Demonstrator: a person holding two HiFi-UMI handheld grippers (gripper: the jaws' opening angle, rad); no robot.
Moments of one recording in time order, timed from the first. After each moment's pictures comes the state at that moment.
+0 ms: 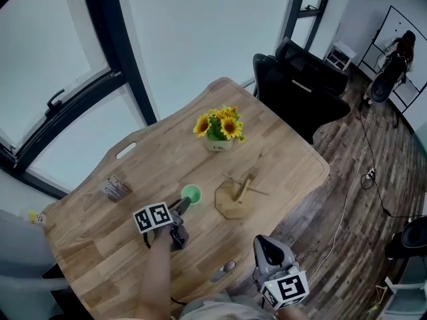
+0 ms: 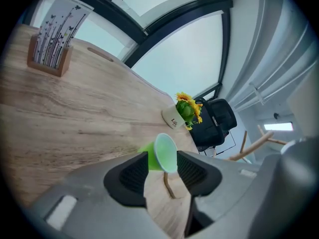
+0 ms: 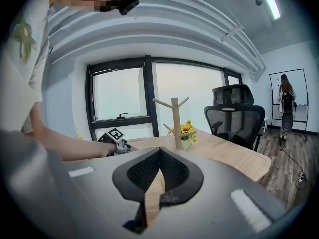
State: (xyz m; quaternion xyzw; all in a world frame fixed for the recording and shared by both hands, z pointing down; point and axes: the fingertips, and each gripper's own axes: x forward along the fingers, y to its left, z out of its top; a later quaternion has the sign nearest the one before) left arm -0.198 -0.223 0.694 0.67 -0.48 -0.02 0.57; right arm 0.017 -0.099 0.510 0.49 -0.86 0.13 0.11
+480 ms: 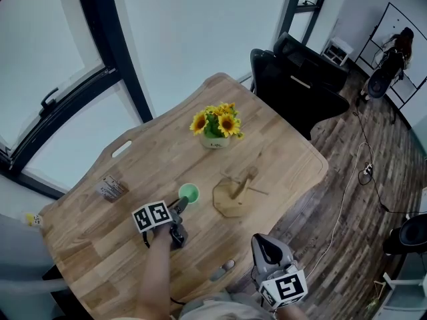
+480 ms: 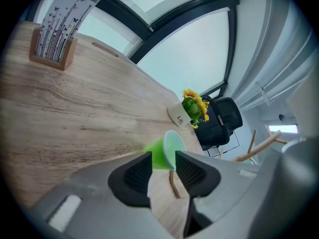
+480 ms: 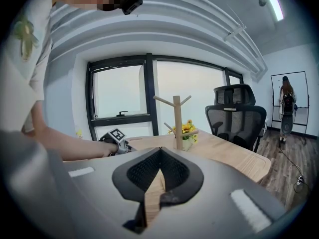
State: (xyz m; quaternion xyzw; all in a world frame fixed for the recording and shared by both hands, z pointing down) left arm -0.198 -0.224 0.711 0.65 -0.49 -0.01 0.58; right arm 0.012 -0.104 0.513 0.48 -0.86 0.12 0.12
